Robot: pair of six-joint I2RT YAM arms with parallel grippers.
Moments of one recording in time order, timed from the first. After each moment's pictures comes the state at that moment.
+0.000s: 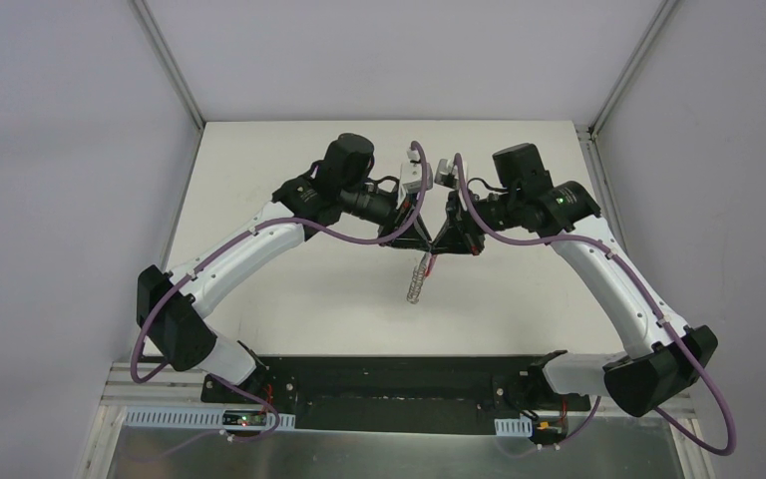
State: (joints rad) left arm -0.73 1.49 1.41 -0.41 0.92 0.13; right arm 0.50 1.29 1.38 -0.97 -0.86 -0.39
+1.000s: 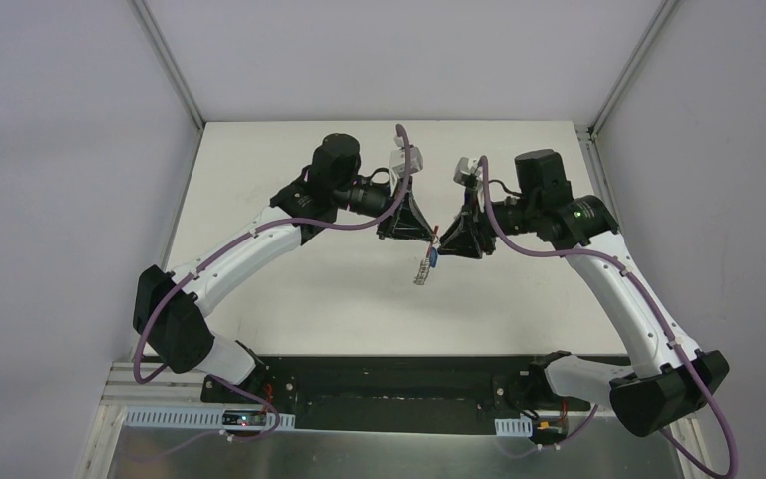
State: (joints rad) left arm -0.68 1.47 1.30 -0.11 1.00 -0.17; right arm 0.43 1.19 1.29 -0.88 -0.93 -0.36
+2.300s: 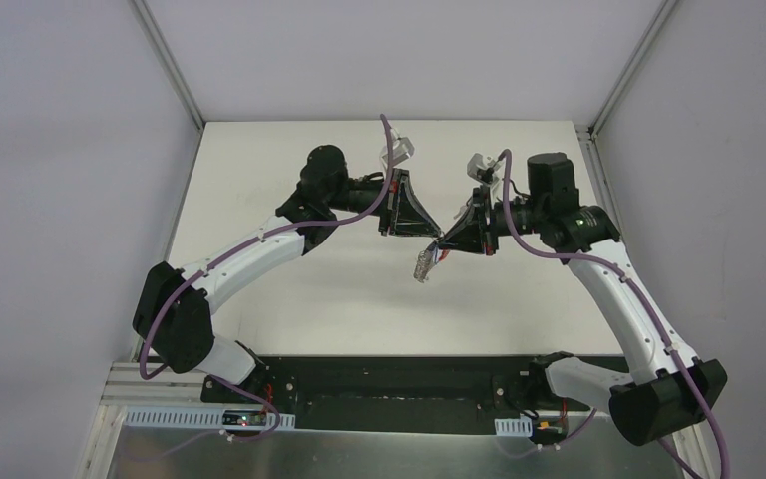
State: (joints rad) left arm -0.67 1.47 1.15 0.41 1.04 -0.62; right arm 0.36 1.15 1.19 -0.70 -1.10 -0.22
